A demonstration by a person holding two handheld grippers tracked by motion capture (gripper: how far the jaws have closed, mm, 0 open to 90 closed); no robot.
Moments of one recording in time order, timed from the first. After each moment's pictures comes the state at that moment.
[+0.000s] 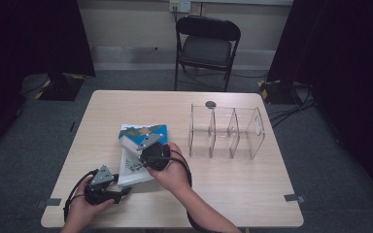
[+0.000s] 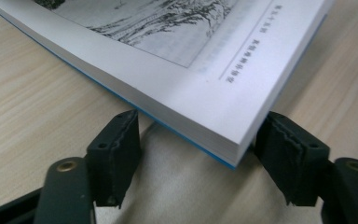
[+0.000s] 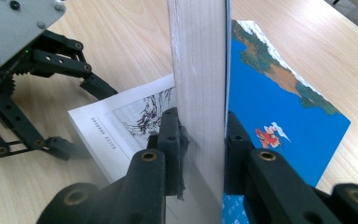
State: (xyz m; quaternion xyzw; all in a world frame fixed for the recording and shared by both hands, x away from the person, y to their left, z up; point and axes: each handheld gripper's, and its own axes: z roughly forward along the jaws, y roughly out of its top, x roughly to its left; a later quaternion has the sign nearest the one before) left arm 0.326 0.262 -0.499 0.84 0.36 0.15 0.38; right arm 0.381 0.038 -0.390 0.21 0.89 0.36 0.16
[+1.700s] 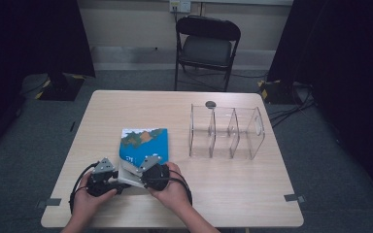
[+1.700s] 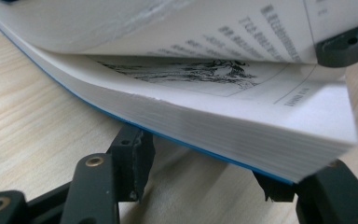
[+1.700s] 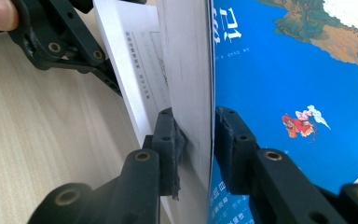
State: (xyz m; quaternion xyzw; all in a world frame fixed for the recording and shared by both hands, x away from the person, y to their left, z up) left arm 0.347 0.258 -0.492 0.82 0.38 0.11 0.41; right arm 0.352 0.039 -0.446 0.19 0.91 0.34 0.14
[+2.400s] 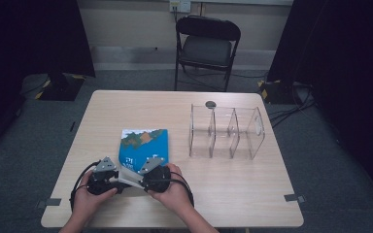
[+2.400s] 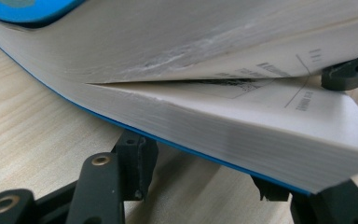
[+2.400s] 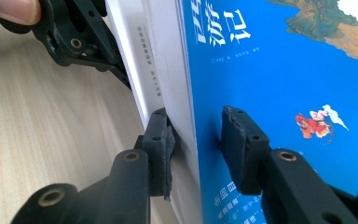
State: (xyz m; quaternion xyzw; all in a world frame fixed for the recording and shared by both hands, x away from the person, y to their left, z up) left arm 0.349 0.257 -0.490 0.83 0.37 0.10 0.40; right arm 0.350 0.035 -0.451 0.19 0.90 0.36 0.12
